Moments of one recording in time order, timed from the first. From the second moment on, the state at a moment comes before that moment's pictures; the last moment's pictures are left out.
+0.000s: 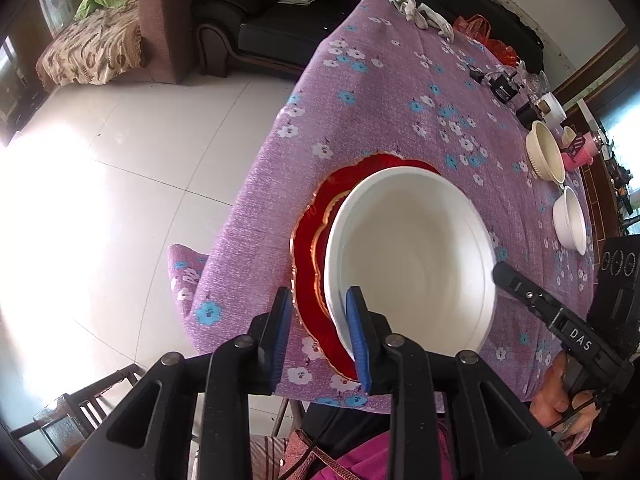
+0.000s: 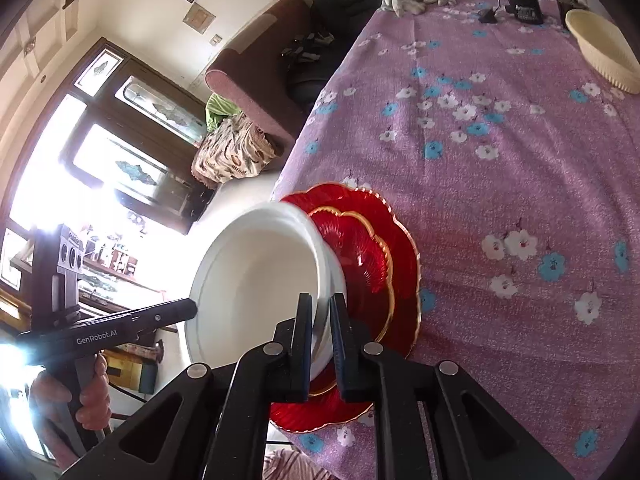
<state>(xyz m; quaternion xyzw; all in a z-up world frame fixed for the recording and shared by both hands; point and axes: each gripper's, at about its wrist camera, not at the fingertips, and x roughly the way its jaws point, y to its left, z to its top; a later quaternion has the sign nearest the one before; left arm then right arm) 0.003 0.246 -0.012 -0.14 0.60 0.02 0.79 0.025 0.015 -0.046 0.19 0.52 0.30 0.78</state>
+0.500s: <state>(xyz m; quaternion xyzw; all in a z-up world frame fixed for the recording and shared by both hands) 0.009 0.243 -0.023 -0.12 0.61 0.03 0.78 0.034 -0.030 -0.032 0.22 0.48 0.28 0.80</state>
